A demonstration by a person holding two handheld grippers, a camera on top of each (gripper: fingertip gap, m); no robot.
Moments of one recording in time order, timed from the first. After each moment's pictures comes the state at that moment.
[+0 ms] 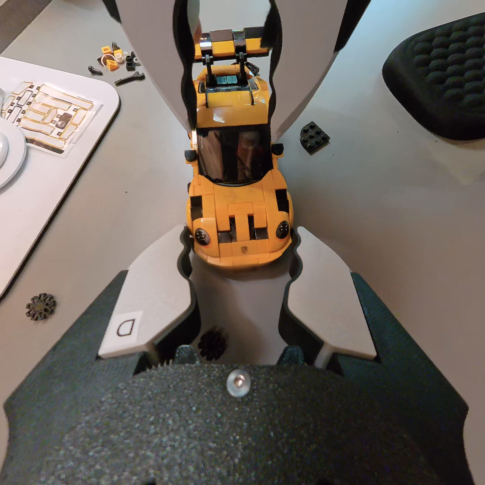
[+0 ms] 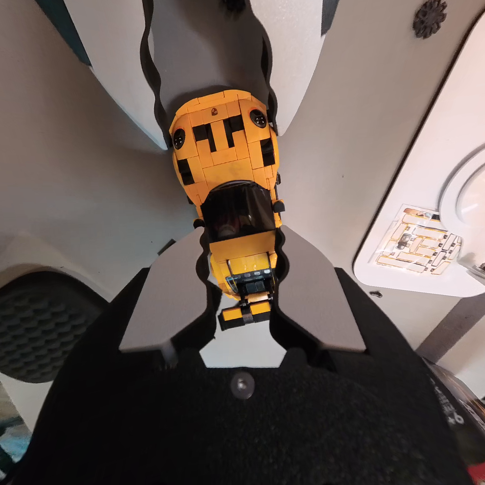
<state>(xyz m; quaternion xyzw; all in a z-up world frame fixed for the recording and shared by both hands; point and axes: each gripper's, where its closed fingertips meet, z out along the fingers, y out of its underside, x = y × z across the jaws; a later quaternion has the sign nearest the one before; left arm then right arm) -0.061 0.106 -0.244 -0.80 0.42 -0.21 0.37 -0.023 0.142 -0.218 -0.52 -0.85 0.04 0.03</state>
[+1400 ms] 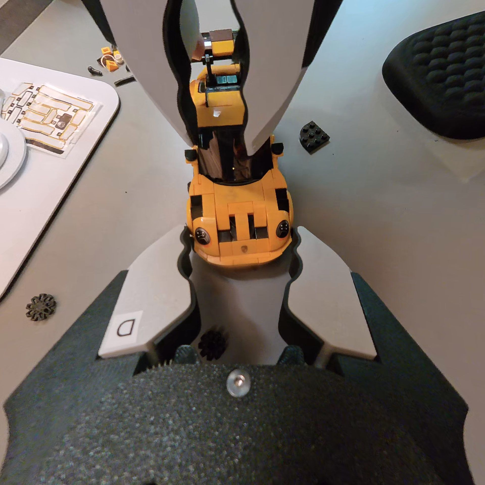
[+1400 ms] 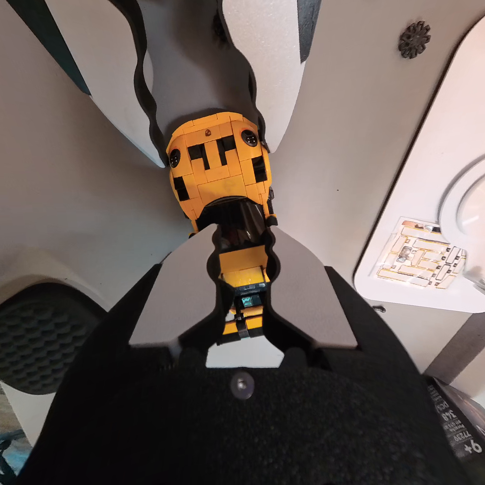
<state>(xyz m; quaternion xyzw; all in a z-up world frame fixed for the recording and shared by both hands) -0.061 0.106 -0.245 -0.80 0.42 -0.21 0.37 -0.035 0.141 -0.221 -0.53 -0.85 0.07 0.03</state>
